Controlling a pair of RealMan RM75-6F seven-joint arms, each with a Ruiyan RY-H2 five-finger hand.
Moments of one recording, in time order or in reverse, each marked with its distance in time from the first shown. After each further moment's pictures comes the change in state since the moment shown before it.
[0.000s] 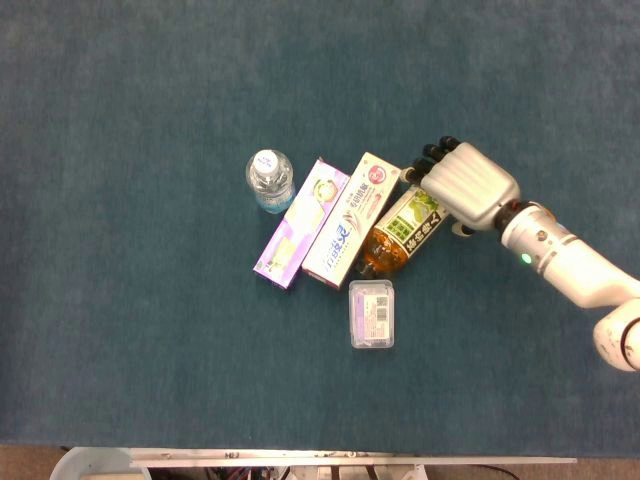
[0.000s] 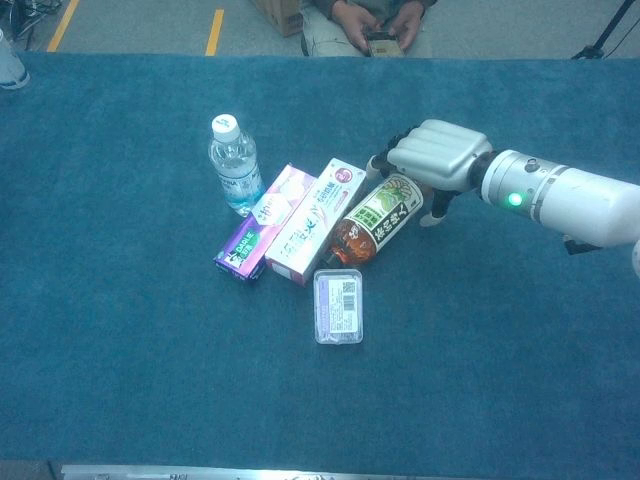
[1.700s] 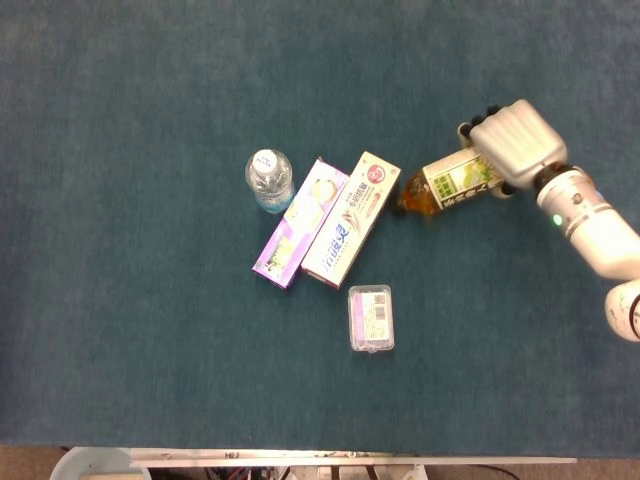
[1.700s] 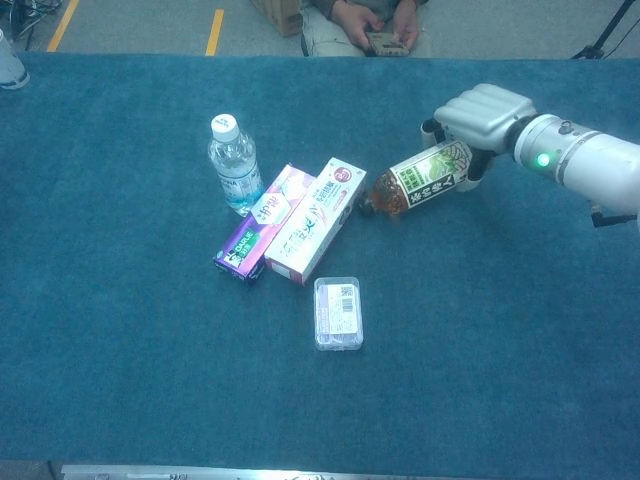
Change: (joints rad) left arm -0.001 0.011 0.023 0.006 0.025 -0.011 -0.039; right arm 0.012 0.013 0.022 0.109 0.217 0.011 -0.043
